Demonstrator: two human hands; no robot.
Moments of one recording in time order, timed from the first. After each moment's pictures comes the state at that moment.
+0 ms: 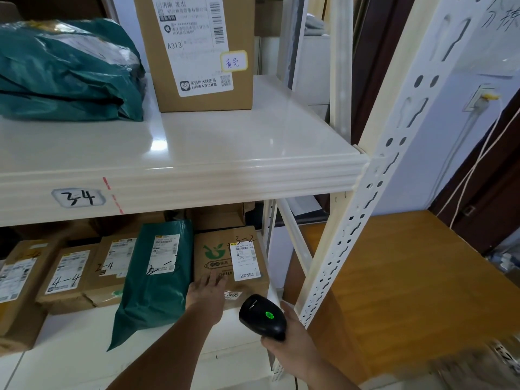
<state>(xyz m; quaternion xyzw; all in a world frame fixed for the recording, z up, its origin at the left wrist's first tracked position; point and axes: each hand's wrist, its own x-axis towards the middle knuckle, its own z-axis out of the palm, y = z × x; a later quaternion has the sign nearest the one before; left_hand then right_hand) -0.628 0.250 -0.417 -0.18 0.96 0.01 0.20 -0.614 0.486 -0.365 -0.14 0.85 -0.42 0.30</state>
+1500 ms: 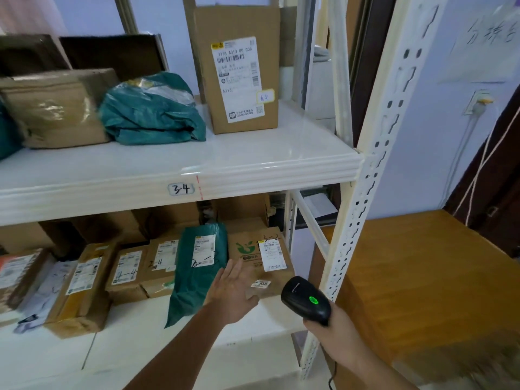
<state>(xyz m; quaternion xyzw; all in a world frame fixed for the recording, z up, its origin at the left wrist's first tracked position) -0.532 0.255 -0.331 -0.10 0.99 0.10 0.06 -0.555 0.523 -0.308 -0.13 0.82 -0.50 0.24</state>
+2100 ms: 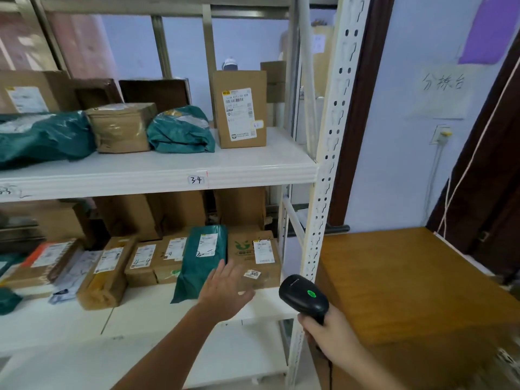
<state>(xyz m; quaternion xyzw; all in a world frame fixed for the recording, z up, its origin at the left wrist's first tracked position) -0.424 0.342 -0.255 -0.17 0.98 0.13 0.00 -0.459 0.609 -0.246 -0.20 0.83 -0.50 0.17</state>
